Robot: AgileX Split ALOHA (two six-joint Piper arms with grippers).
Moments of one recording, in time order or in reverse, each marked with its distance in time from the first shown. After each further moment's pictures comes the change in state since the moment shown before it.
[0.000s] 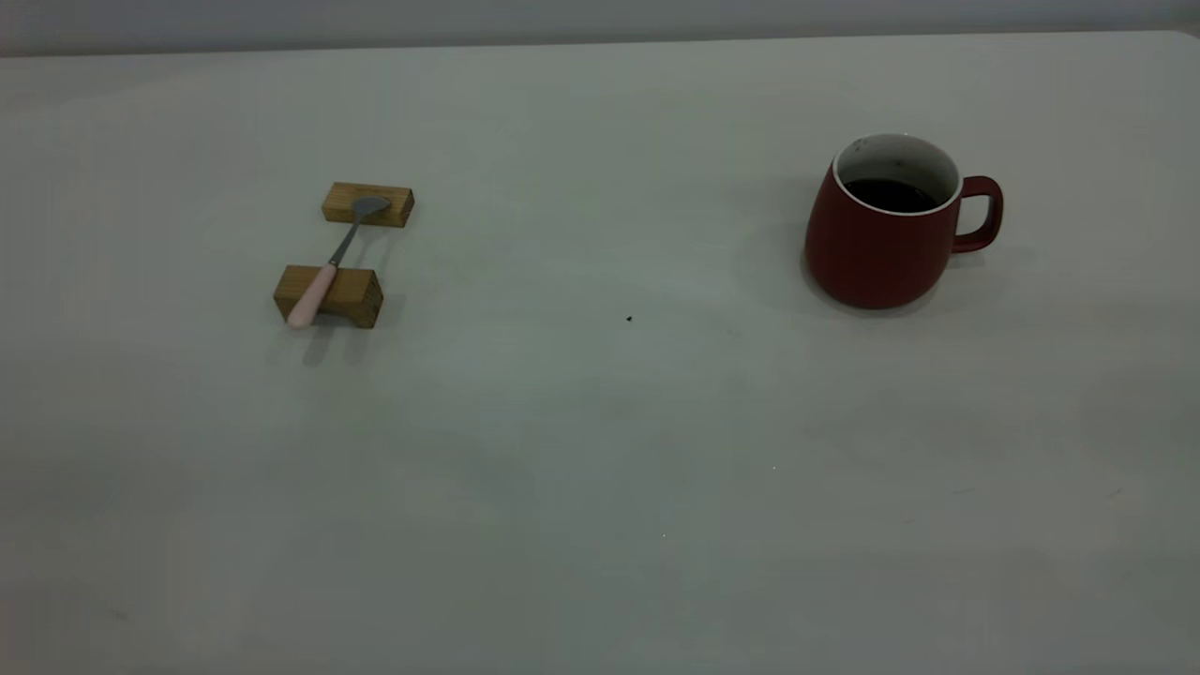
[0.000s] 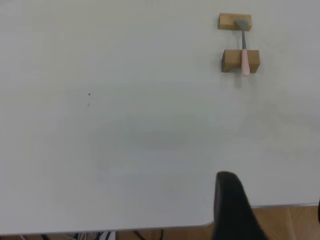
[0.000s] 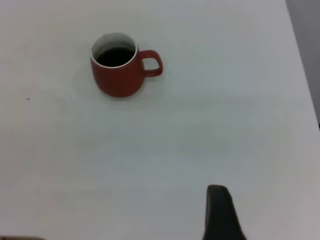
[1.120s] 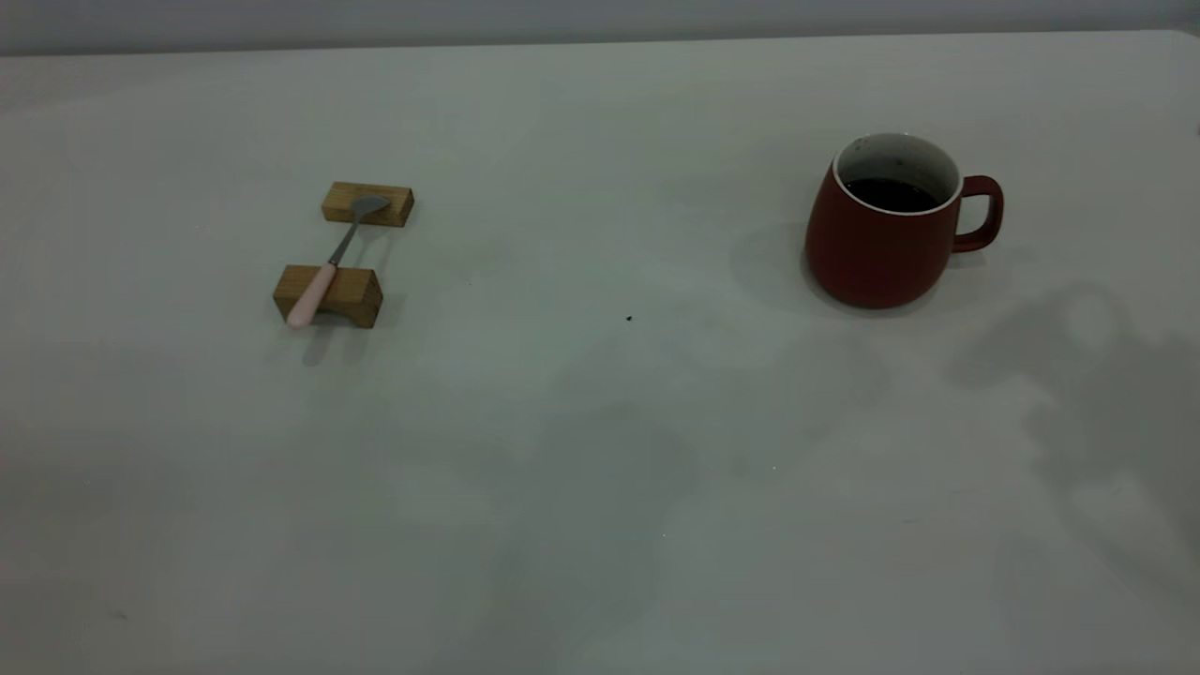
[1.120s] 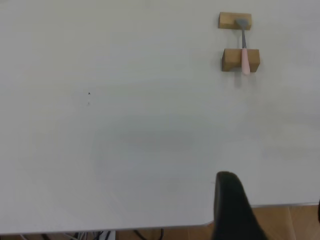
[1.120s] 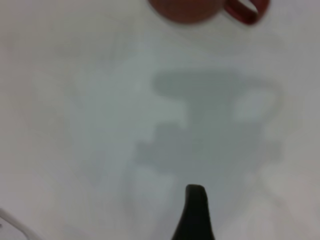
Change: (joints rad) left arm 0.000 0.000 0.000 0.000 0.002 -0.006; right arm 0.023 1.526 -0.386 0.161 -0.524 -0.799
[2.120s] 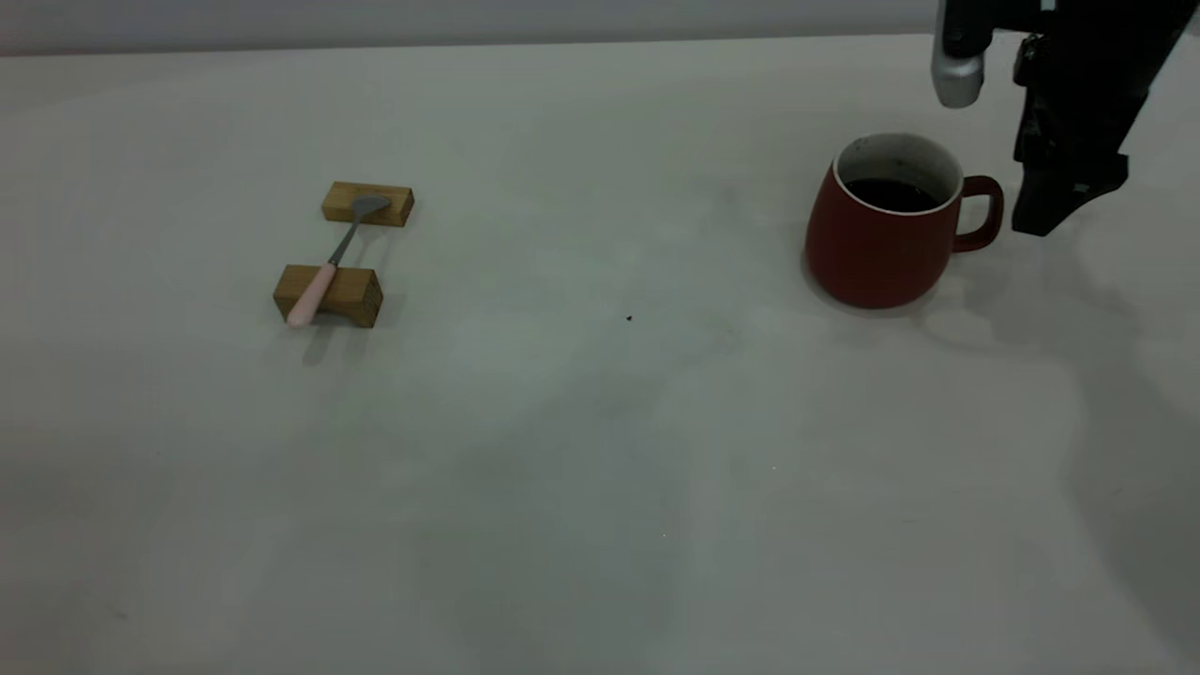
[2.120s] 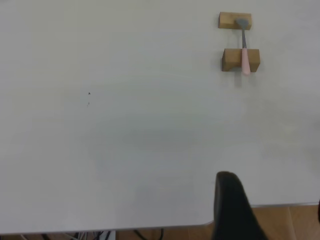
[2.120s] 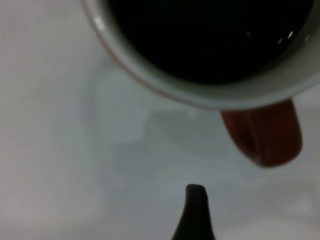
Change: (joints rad) left arm 0.000 0.000 0.000 0.000 0.000 0.006; right arm 0.068 0.699 -0.543 -0.170 -0.044 -0.402
